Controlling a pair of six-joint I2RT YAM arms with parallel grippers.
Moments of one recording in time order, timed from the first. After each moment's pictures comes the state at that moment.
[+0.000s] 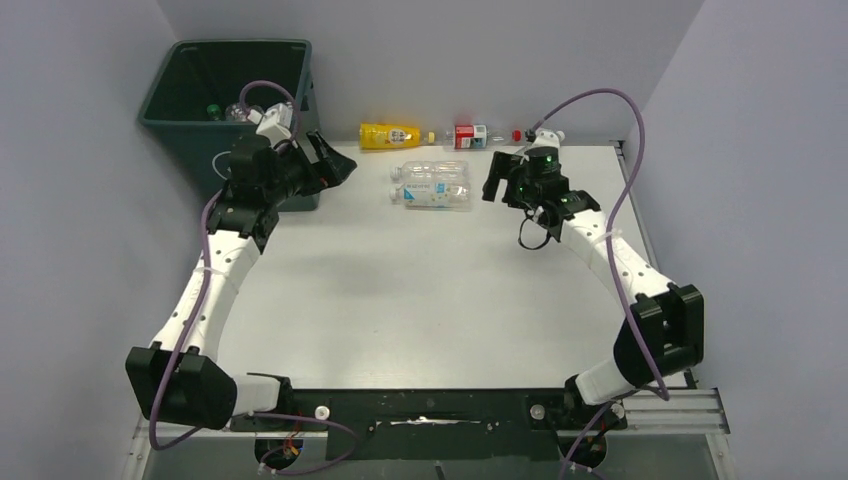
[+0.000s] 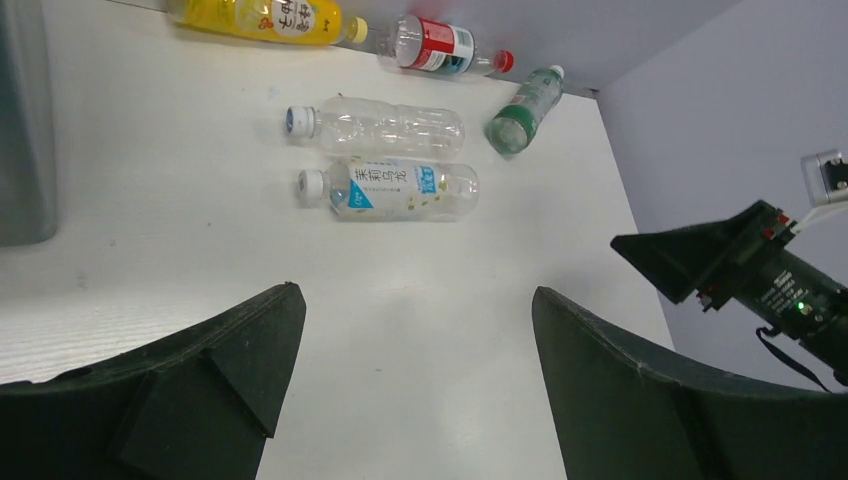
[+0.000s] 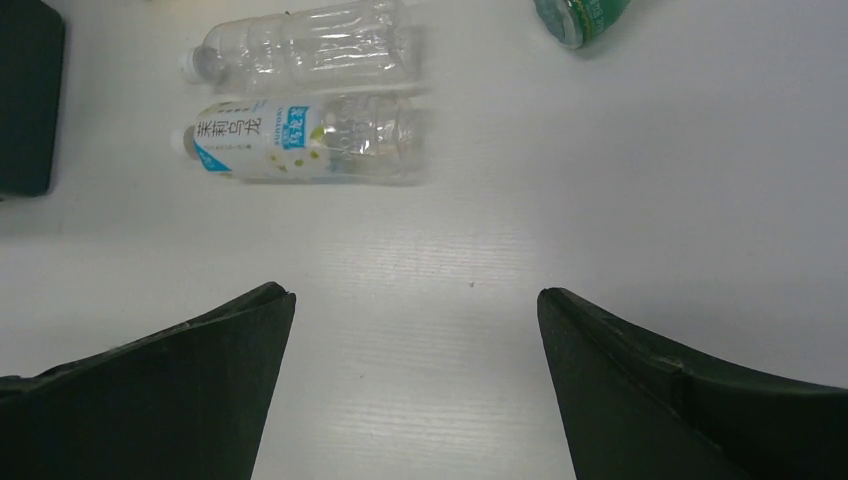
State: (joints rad) left arm -0.13 1.29 1.26 -0.26 0.32 -0.55; right arm 0.34 1.46 1.21 -0.32 0.11 0.38
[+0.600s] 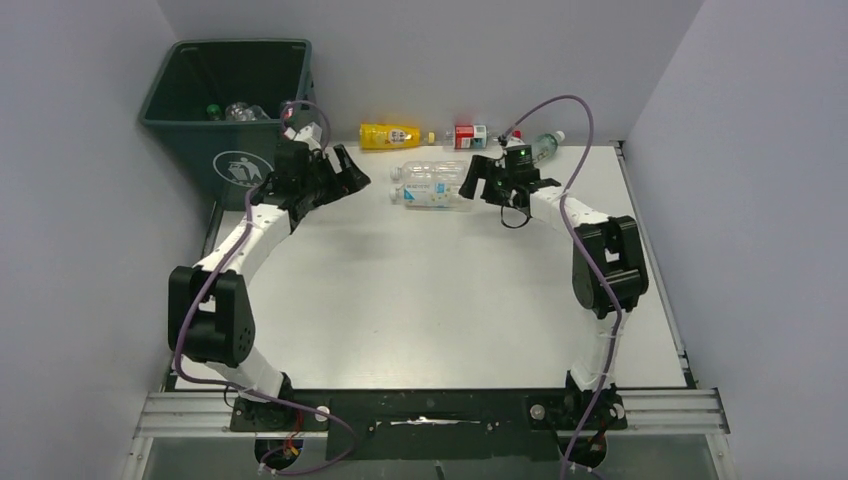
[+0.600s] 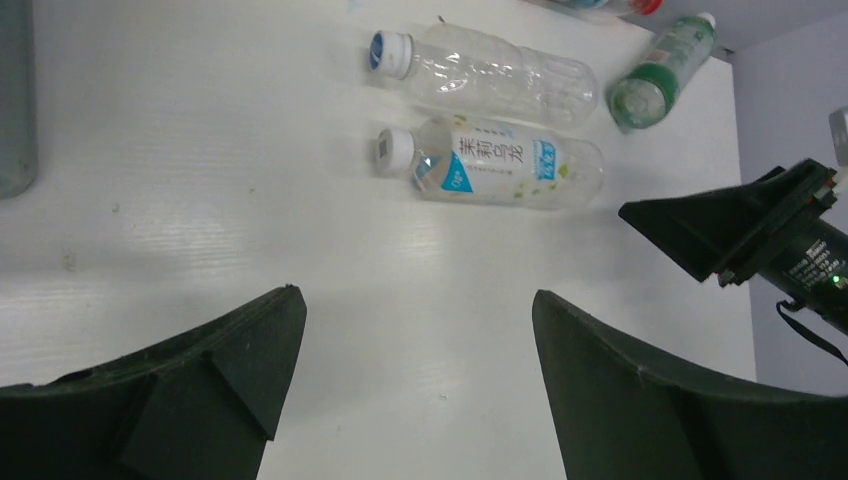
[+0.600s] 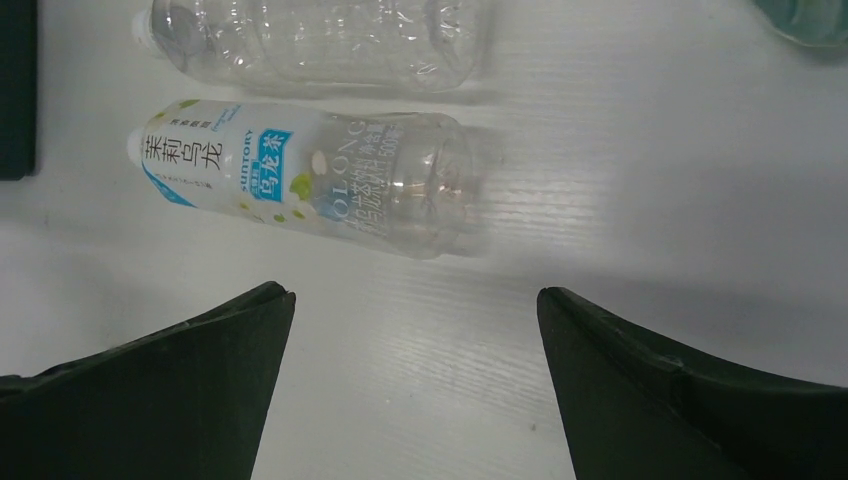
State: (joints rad) left arm -0.18 1.59 1.23 -0.14 0.25 -0.55; right arm 0.26 1.94 1.42 -0.16 -0.14 0.41
